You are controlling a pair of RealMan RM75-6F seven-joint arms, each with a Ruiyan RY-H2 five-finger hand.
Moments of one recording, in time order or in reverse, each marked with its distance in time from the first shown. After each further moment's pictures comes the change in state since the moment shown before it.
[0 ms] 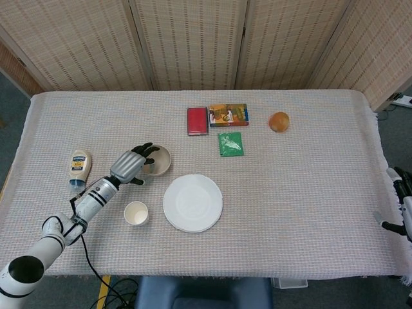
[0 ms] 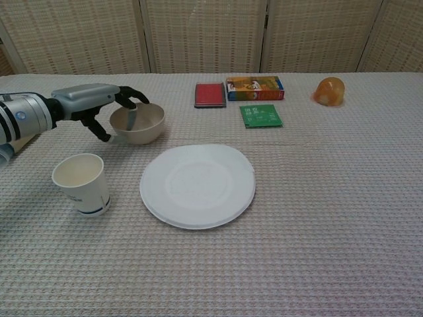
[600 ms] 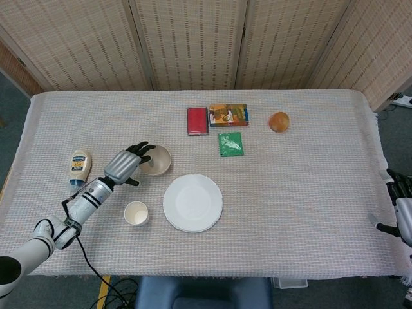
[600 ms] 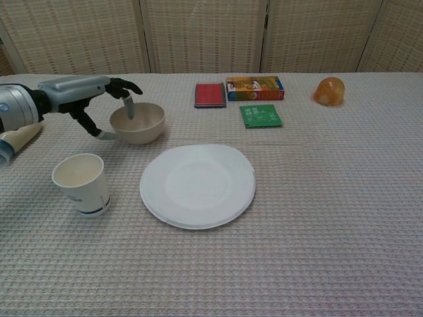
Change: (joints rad) left arm 0.030 0.132 -0.063 -0.236 -0.017 -0.019 0.125; right arm 0.004 -0.004 -0.012 -0.014 -0.022 -0.001 -0.024
